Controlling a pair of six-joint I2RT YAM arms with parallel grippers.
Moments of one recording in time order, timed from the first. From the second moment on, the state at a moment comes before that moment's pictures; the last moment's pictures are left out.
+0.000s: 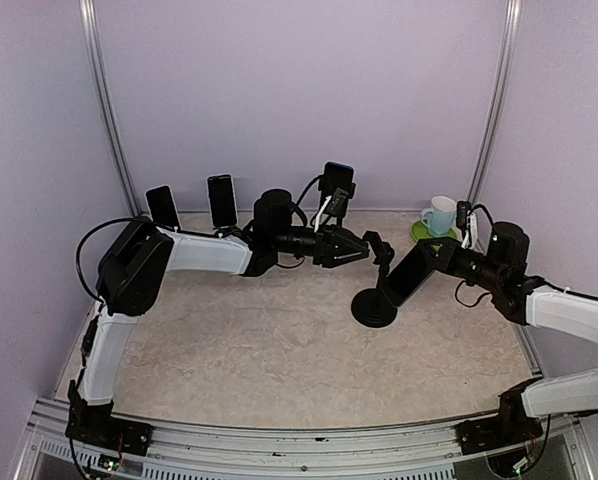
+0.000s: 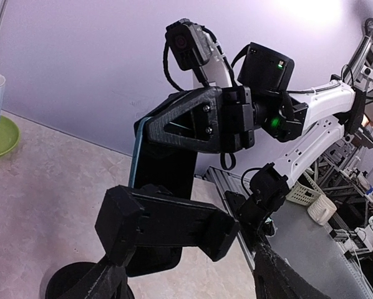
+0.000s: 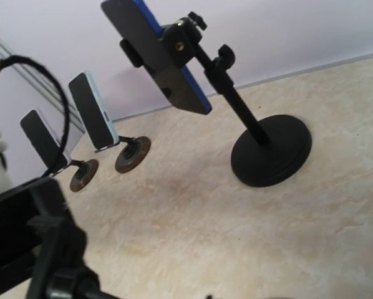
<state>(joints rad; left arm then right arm) -0.76 2.31 1.68 0.65 1.01 -0.47 0.25 1.13 0.53 0.43 -0.40 0.55</state>
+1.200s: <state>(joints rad) -0.86 2.19 1.54 0.69 0.93 -0.48 0.25 1.13 0.69 0.34 -0.32 0.46</state>
